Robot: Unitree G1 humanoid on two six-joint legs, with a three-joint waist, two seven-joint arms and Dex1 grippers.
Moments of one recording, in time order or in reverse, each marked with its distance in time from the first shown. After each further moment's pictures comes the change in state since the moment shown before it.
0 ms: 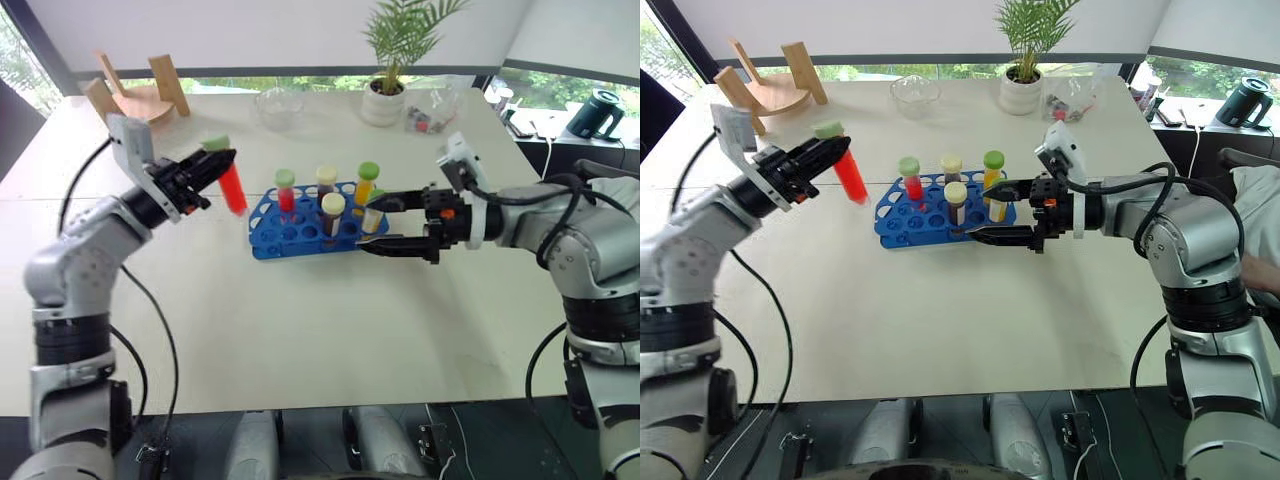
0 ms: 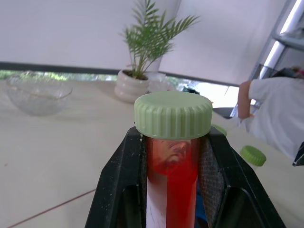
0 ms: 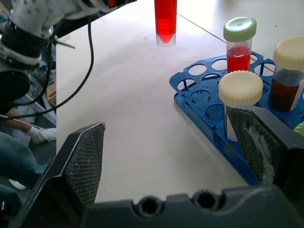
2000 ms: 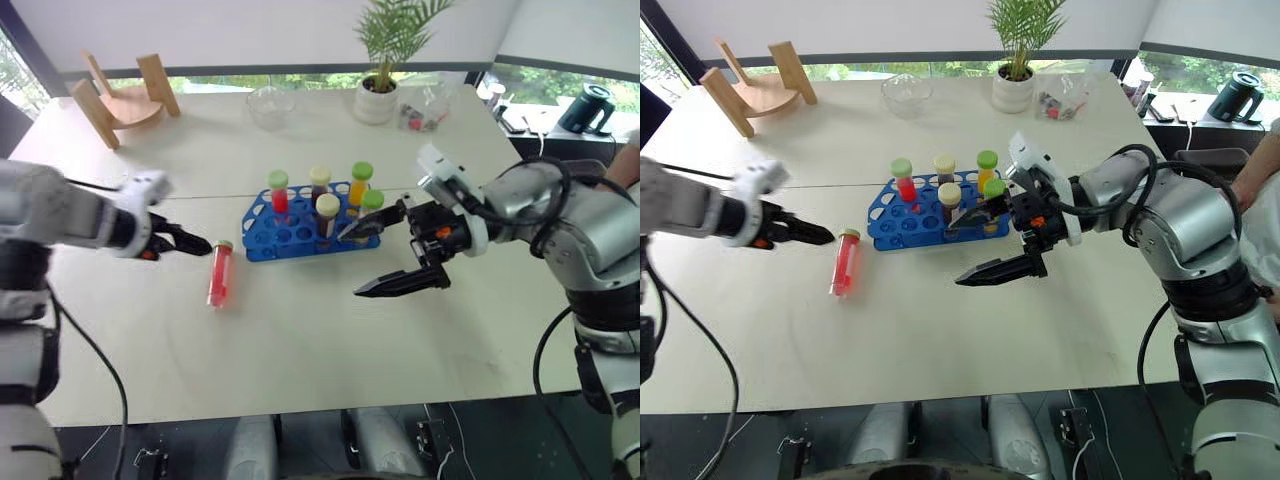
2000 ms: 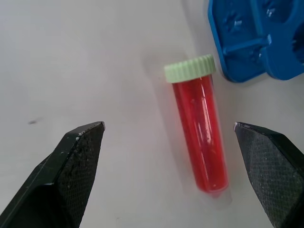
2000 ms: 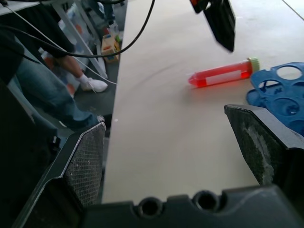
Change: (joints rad) left arm -0.419 0.393 -0.489 0.374 -0.060 1.058 0.231; right arm -0.123 -0.063 0.173 -0.064 0.003 -0.112 0.276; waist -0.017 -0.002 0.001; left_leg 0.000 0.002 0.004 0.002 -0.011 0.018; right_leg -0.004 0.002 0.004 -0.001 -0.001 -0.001
